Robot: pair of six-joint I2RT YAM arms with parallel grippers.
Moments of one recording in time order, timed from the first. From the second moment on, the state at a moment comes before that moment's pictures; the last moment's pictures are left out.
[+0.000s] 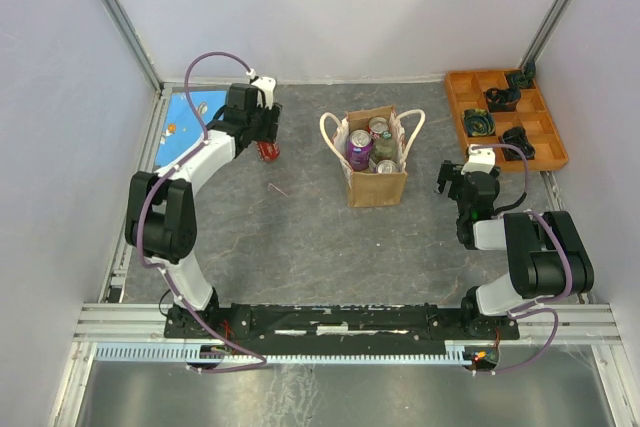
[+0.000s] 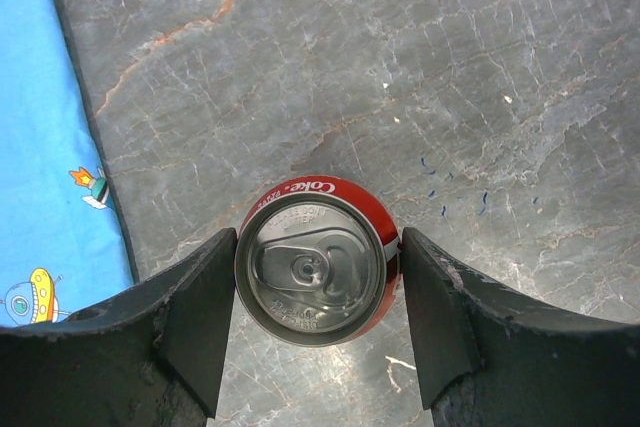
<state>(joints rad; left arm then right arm) -0.27 1.77 1.32 -0.21 -0.06 0.08 0.02 1.51 0.32 0.87 0.19 0.05</state>
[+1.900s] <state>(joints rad) -0.26 1.76 1.31 -0.15 -0.18 0.10 0.02 1.51 0.32 0.87 0.19 0.05</state>
